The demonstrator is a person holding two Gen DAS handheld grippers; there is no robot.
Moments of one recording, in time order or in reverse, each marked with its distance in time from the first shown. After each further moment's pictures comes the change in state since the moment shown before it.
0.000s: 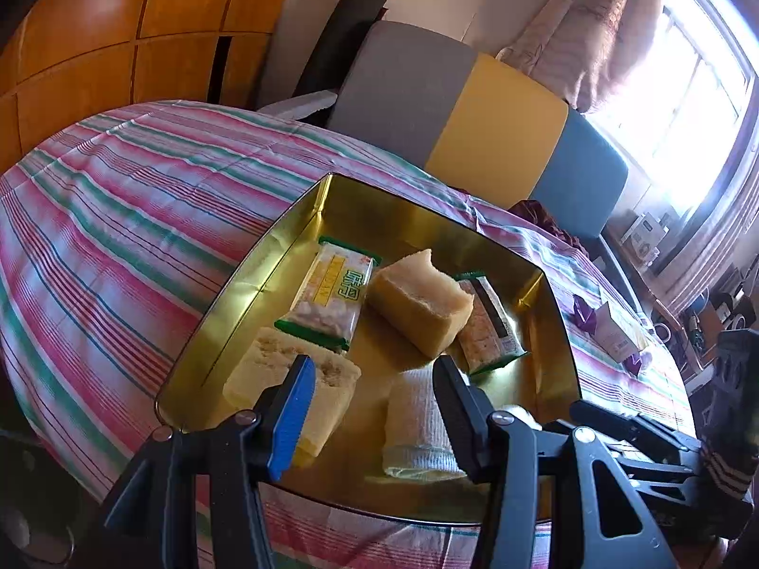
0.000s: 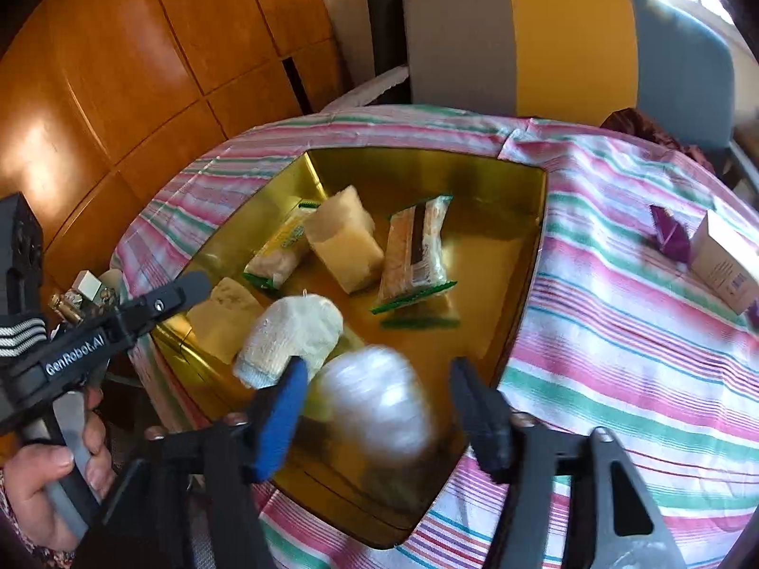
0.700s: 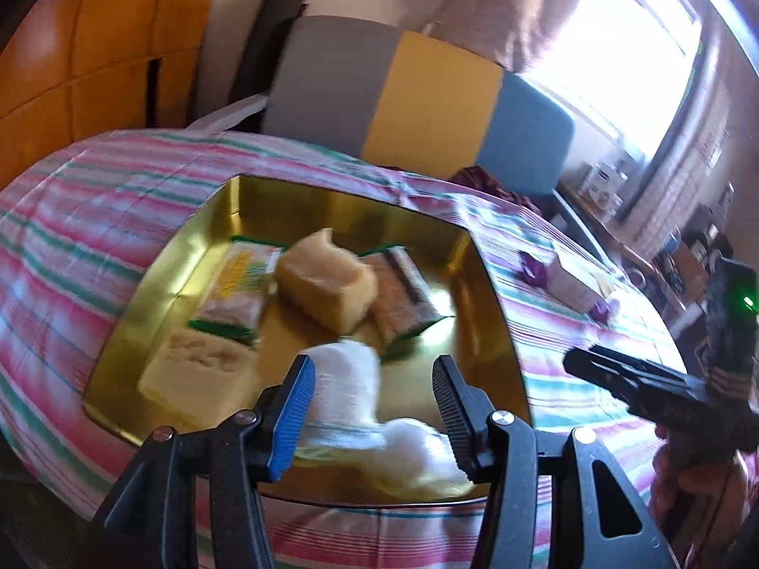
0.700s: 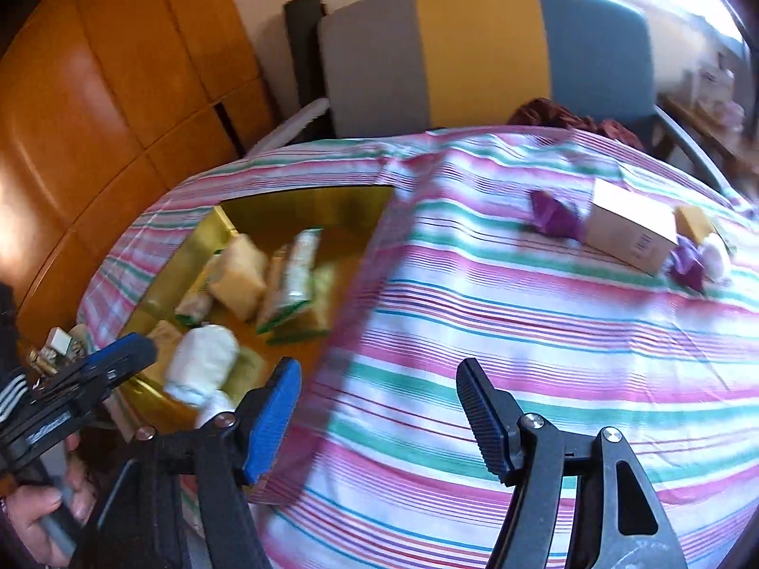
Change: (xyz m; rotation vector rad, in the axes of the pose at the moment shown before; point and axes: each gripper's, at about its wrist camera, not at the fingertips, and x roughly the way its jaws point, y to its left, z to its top) left arm -0.006 -0.067 -0.017 0.199 0.025 -0.091; right arm -0.048 -0.084 -0.011 0.165 -0.060 -0.121
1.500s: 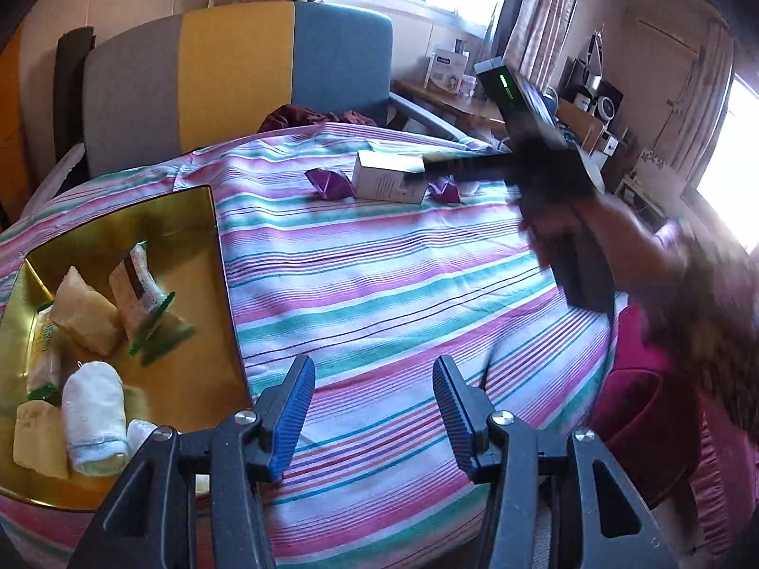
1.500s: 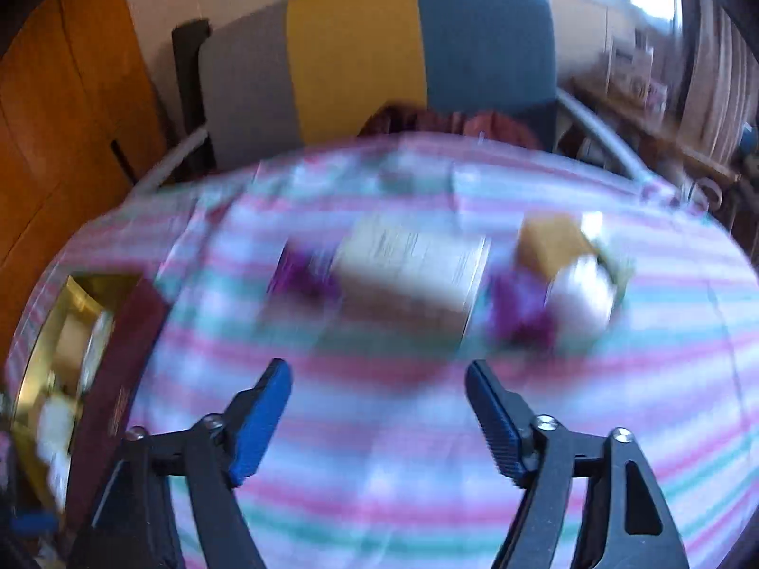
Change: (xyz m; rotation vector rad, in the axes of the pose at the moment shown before) left arm 0.017 -0.154 -0.036 0.419 0.169 -0.238; right arm 0.015 -0.184 0.065 0.078 -0.054 -0.205
